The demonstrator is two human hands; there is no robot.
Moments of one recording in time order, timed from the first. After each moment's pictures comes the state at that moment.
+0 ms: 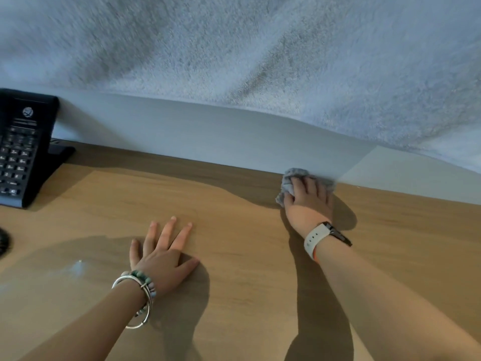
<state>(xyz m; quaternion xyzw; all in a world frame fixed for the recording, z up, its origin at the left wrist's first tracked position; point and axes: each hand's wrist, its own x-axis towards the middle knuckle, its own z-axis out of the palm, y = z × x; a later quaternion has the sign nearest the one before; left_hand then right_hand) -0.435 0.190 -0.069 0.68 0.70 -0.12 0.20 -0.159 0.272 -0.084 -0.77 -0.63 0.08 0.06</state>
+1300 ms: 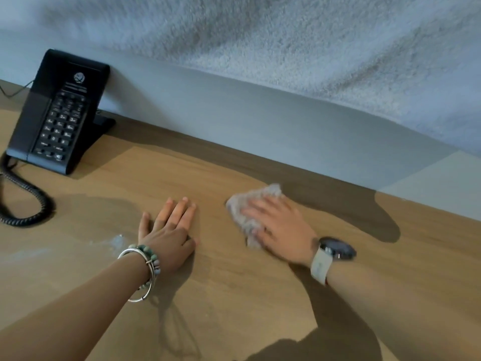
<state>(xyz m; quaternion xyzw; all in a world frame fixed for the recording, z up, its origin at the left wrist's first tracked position) -0.491 0.199 -0.068 0.69 0.69 -0.11 0.20 -0.247 0.245 -0.081 -0.42 -0.90 0.09 0.03</state>
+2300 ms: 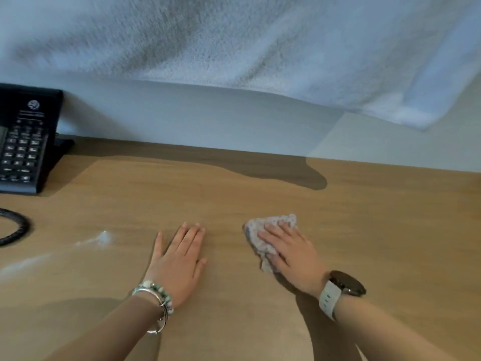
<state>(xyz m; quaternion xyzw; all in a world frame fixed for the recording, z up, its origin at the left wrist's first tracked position) -0.464 0.114 -0.085 0.85 0.53 -0.01 0.03 -0.196 0.081 -0.078 -0.61 -0.79 0.11 0.04</state>
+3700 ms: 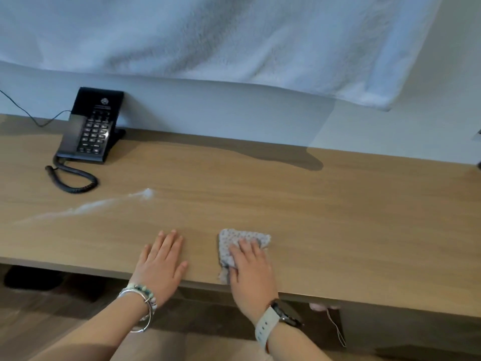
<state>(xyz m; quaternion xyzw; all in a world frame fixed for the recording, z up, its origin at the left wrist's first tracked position) -0.518 -0.013 -0.078 0.77 0.63 -0.10 0.08 -0.324 -0.054 -0.065 -0.68 -0.71 0.17 0.10</state>
